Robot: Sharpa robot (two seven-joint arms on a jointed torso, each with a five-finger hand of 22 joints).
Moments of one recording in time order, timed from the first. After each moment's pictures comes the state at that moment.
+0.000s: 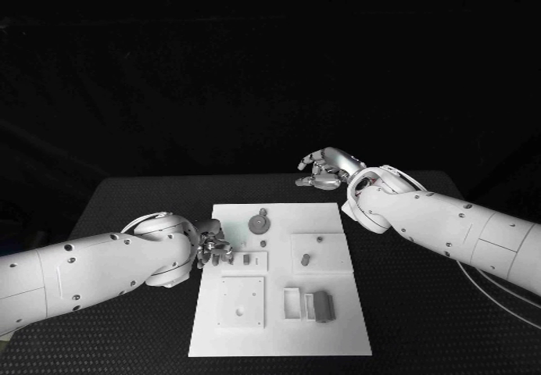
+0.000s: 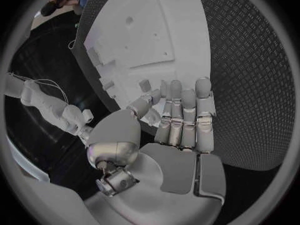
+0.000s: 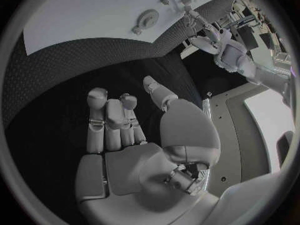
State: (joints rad) left arm 1.31 -0.75 -0.24 1.49 -1.14 -0.07 -0.52; left_hand 0.82 0.10 0.69 -0.29 0.29 1.05 0.10 0.24 0.69 1.10 0.01 0.65 0.59 0.97 -0.06 1.22 0.66 0.02 1.16 -0.16 0.49 1.31; right arm 1.23 -0.58 0.04 1.13 -1.23 -0.41 0.01; right_hand 1.01 -0.13 0.54 -0.23 0.05 0.82 0.15 0.15 0.65 1.13 0.04 0.98 1.16 1.23 -0.07 1.30 1.11 0.18 1.19 -0.05 0.94 1.31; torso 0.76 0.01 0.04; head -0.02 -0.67
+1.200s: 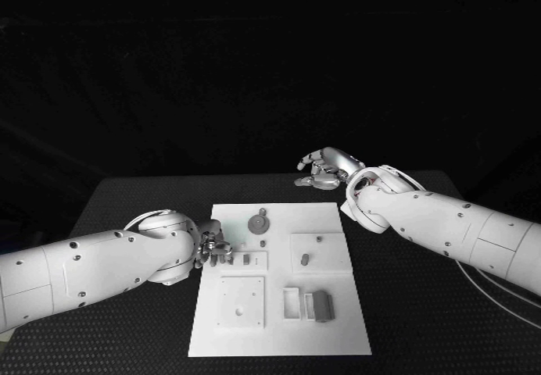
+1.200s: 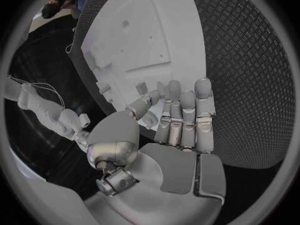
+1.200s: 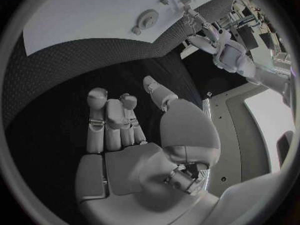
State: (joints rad) left arm 1.31 -0.73 -0.23 1.46 -1.15 -0.02 -0.55; left_hand 0.78 0.09 0.70 -0.29 0.31 1.06 0.09 0.26 0.69 1.13 -0.01 0.70 0.62 1.00 -0.08 1.26 0.67 0.02 1.18 -0.17 0.55 1.31; right arm 1.23 -0.58 0.04 1.13 -1.23 -0.41 0.01; right_hand 1.01 -0.13 0.54 -0.23 0.05 0.82 0.15 0.15 0.65 1.13 0.04 0.98 1.16 1.23 -0.07 1.30 1.11 0.18 1.19 -0.05 0.94 1.31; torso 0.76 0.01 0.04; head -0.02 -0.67
